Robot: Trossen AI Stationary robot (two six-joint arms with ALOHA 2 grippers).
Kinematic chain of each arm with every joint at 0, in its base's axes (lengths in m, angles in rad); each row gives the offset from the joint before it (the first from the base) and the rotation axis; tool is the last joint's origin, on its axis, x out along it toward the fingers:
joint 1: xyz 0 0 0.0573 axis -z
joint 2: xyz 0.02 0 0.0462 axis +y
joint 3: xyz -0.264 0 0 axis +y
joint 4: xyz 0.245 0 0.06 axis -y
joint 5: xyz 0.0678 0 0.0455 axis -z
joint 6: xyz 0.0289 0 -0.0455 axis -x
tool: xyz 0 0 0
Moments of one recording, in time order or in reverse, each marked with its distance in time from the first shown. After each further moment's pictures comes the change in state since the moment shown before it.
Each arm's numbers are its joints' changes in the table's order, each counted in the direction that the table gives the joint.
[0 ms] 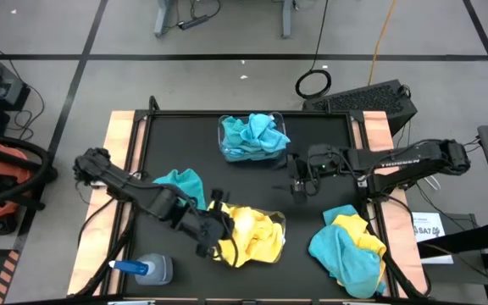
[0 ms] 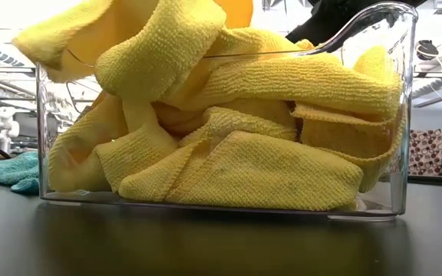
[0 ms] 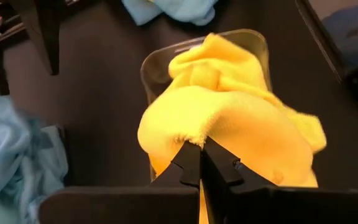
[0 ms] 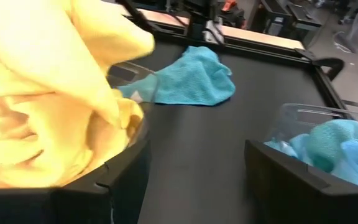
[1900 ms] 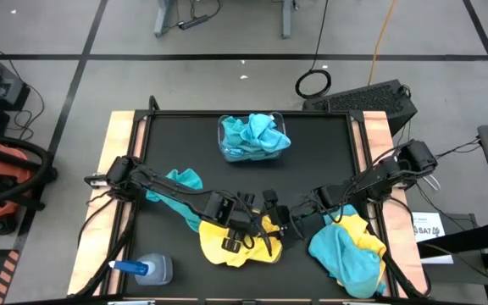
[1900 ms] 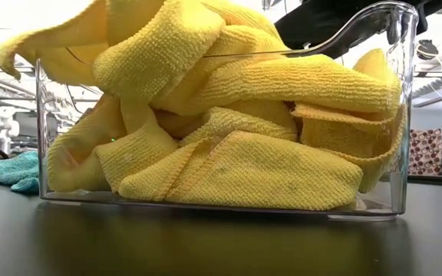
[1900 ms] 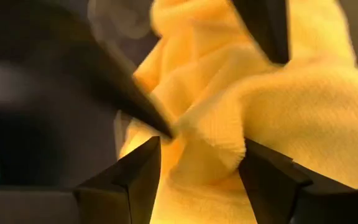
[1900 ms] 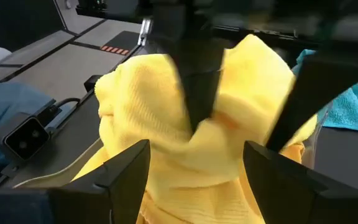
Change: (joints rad) left arm -0.155 0.266 -0.001 0.069 0.172 -0.047; right arm -0.319 0.412 0.001 0.441 0.032 -0.189
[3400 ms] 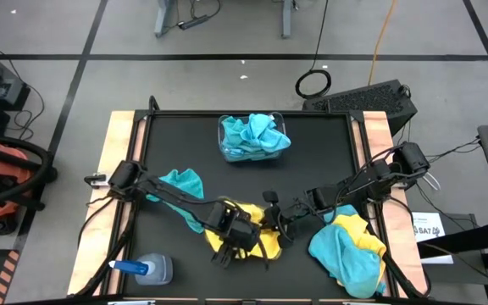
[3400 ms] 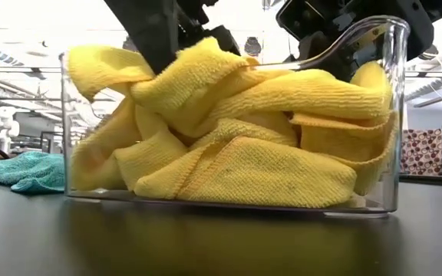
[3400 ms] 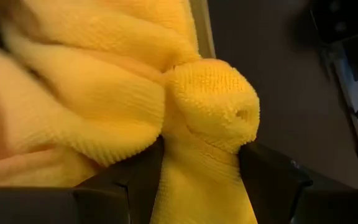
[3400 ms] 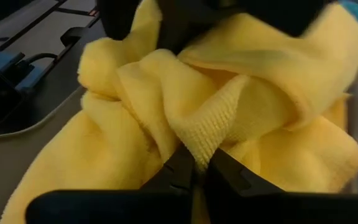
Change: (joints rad) left arm 0.033 0.060 0.038 0.009 0.336 0.023; right arm 0.016 0.074 0.000 -0.089 -0.005 -0.055
